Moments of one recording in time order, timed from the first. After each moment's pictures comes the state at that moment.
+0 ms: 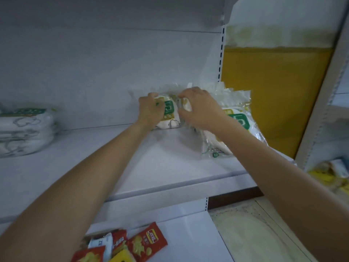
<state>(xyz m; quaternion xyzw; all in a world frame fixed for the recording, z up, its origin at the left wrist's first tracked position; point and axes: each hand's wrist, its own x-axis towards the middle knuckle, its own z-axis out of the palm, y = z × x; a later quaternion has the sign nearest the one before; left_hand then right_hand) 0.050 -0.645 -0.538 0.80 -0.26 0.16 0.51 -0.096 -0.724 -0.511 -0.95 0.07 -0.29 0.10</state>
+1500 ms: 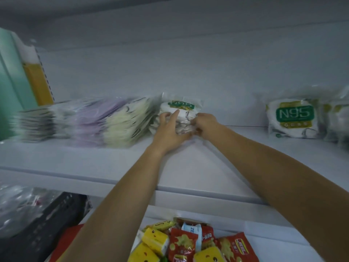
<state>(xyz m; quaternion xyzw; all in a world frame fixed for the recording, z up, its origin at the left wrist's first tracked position) 0.110 -0.336 -0.588 0.88 -0.21 0.20 0.37 0.112 -0.470 -0.551 -0.74 0.09 -0.08 0.66</state>
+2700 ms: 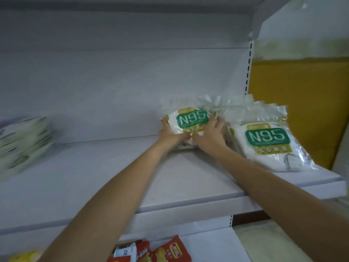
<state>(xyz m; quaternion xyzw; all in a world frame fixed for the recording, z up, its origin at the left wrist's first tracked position) 0.050 -0.589 -0.563 0.76 -0.25 -0.04 0.60 -0.037 -0.688 -0.562 -0.88 0.21 -0.30 0.31</state>
